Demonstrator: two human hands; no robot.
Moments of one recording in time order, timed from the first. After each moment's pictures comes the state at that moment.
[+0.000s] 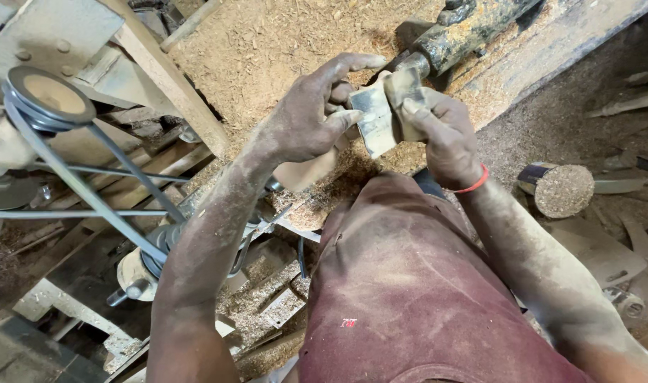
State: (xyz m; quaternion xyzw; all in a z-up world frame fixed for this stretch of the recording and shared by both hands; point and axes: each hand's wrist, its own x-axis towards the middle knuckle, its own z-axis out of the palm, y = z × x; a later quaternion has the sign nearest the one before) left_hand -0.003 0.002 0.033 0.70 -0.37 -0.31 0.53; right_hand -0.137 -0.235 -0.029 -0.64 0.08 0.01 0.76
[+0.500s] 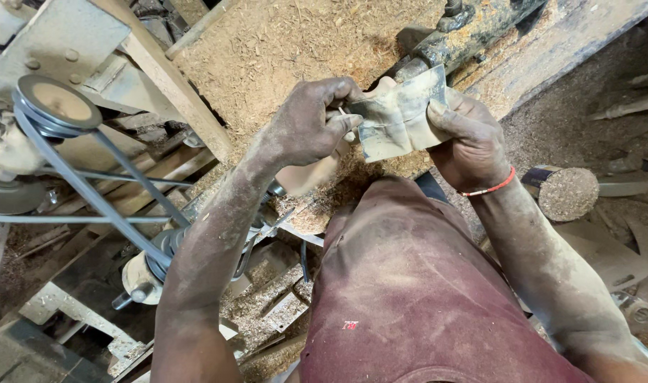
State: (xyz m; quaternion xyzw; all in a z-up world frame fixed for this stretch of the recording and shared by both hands) left_hand -0.001 -0.001 0.033 0.78 -0.33 -0.30 0.43; right_hand -0.131 -0.232 0.031 -0.41 0.13 0.07 0.90
